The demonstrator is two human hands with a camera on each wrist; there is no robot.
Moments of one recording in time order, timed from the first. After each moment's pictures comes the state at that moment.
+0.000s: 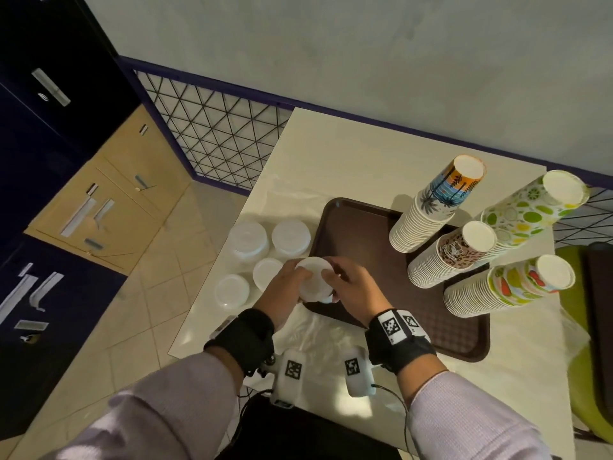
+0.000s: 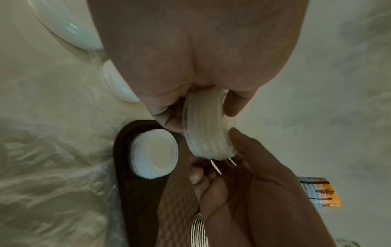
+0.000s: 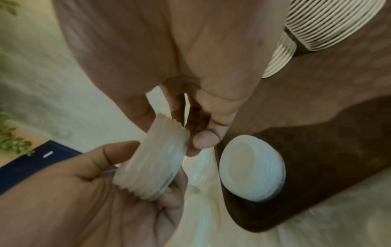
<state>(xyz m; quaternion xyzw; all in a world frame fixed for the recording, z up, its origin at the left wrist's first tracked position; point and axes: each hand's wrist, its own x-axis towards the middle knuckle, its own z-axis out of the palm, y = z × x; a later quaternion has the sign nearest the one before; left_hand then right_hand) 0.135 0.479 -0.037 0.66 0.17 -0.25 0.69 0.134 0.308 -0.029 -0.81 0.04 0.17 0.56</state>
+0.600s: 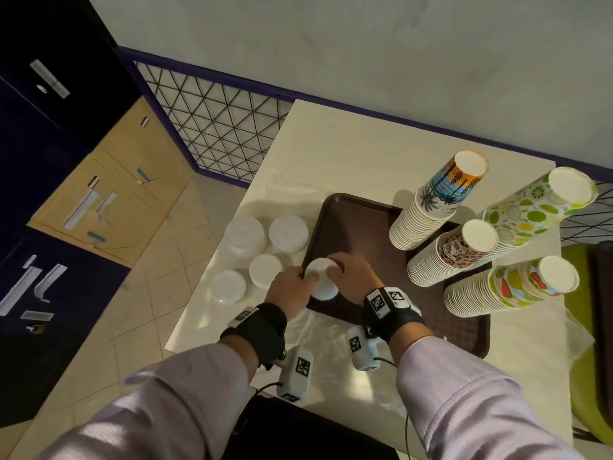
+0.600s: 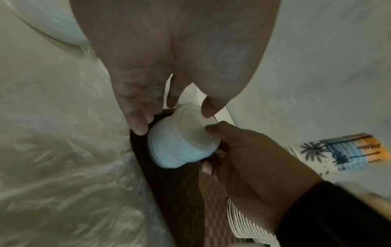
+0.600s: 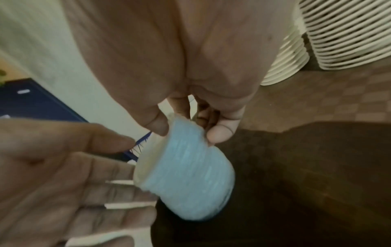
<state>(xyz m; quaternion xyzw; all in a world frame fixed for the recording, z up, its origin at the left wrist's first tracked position) 0.143 0.457 -0.051 0.82 0.18 -0.28 0.47 0.172 0.292 -0.066 -0.90 -0.01 0.24 0.37</state>
